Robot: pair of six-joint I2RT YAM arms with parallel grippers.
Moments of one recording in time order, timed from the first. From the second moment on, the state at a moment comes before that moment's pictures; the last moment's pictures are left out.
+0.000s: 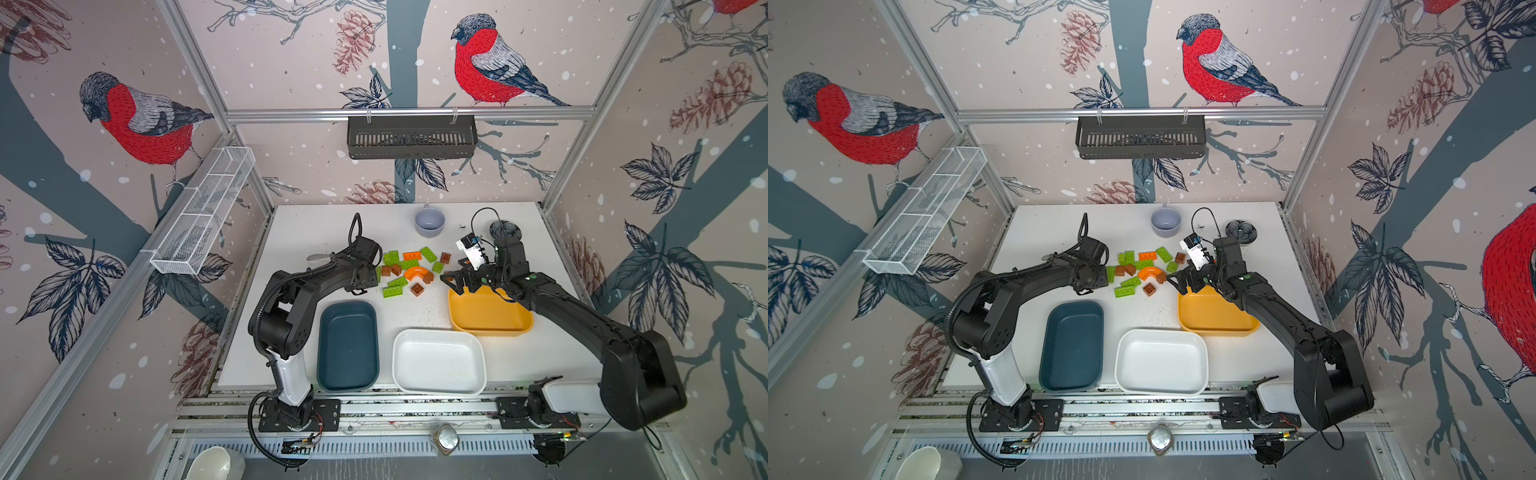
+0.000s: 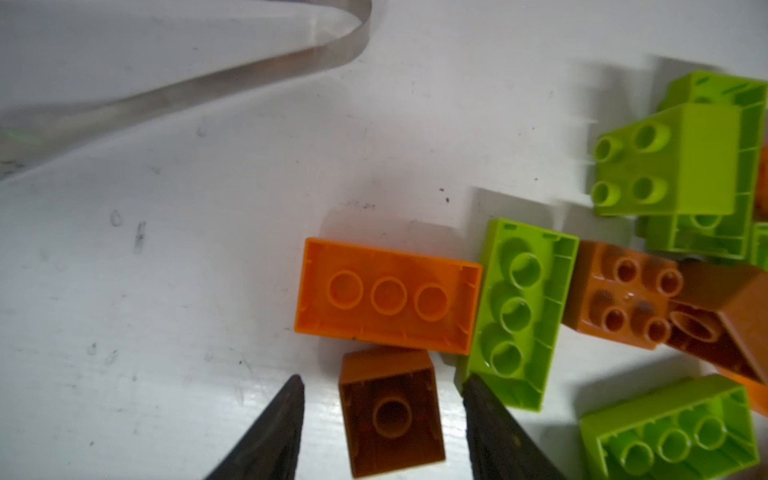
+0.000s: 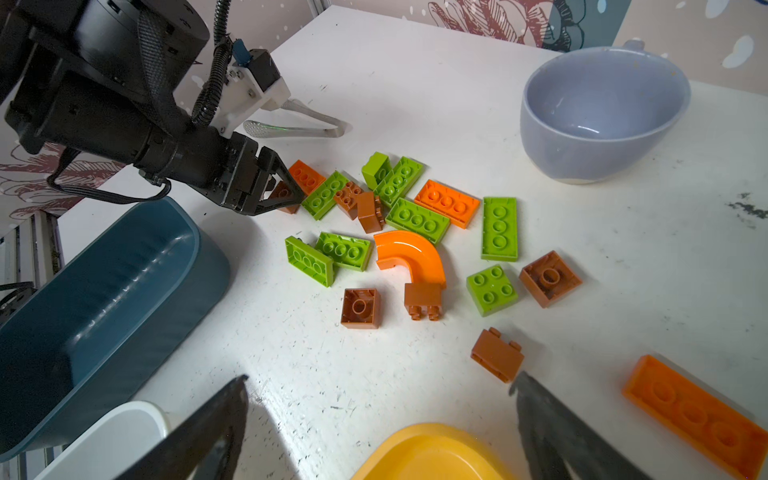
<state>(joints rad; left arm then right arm) -0.43 1.84 1.14 -0.47 -0.17 -0.60 0.34 1.35 0.83 -0.14 -0.56 -0.11</state>
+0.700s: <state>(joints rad) -0.43 1.84 1.18 -0.51 -0.19 -0.60 0.34 1.39 0.86 -0.18 -0.56 -0.15</state>
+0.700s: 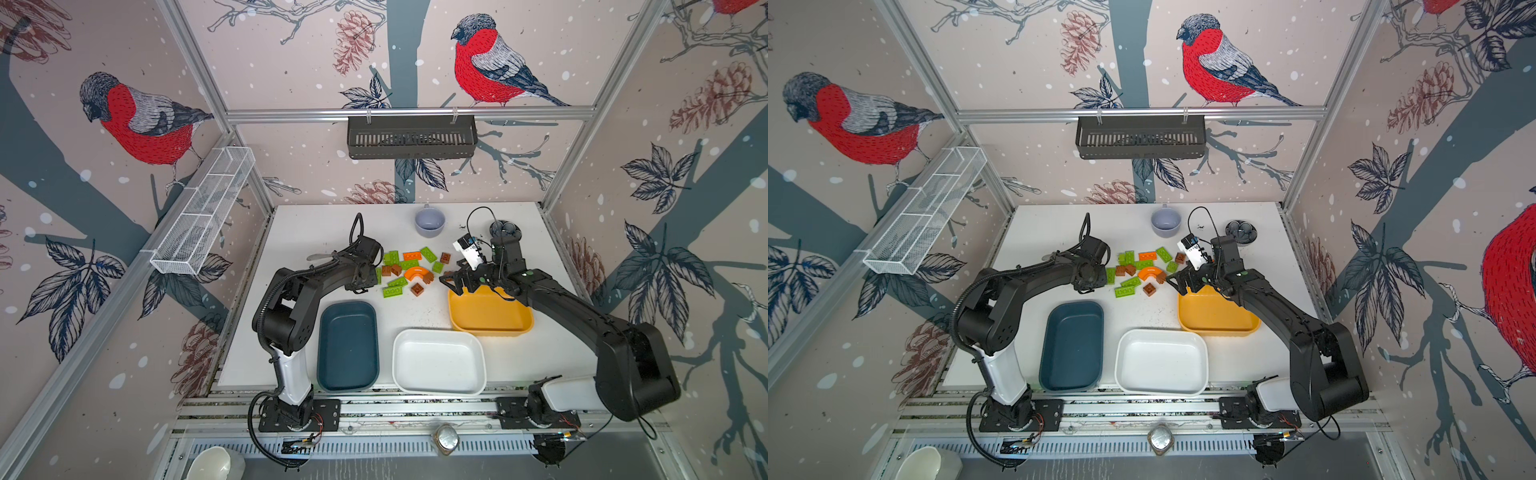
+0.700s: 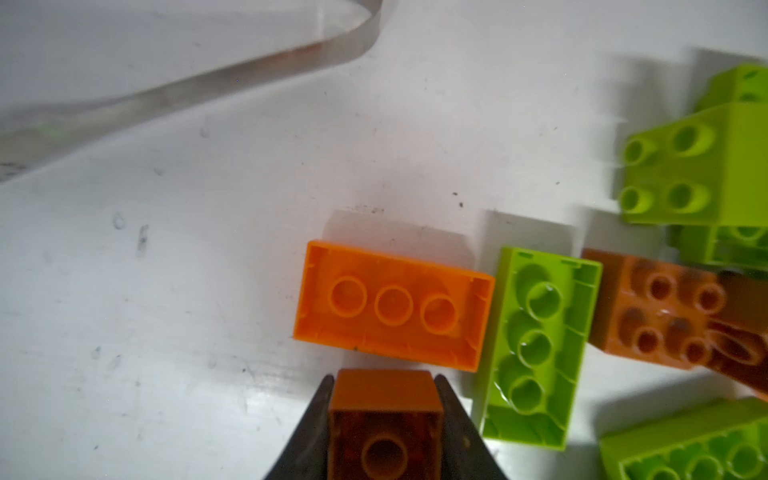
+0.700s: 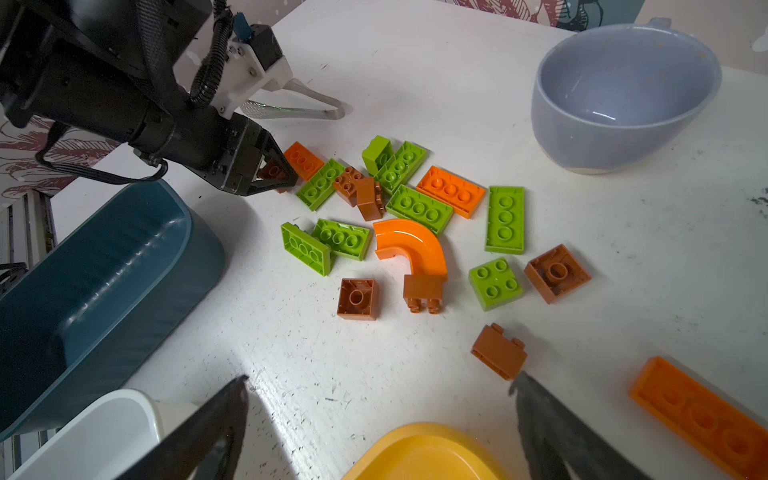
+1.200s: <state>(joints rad) -0.46 1.50 1.23 -0.86 -0.21 -0.53 0.34 1.39 0.91 -0.19 -0.59 -0.16</state>
